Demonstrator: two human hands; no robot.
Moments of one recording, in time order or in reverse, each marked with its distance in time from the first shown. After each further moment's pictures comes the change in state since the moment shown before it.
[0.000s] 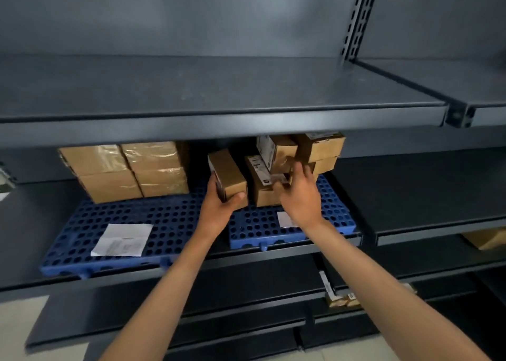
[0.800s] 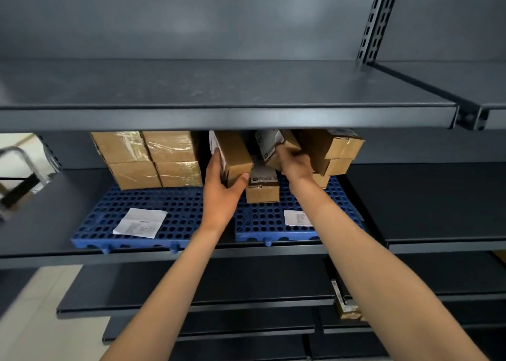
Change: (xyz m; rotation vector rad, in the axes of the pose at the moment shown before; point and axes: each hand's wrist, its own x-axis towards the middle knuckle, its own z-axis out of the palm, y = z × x) left_hand -0.026 0.048 0.006 0.046 0.305 0.151; right_hand 0.062 -0.024 0.016 0.705 -0.165 0.586
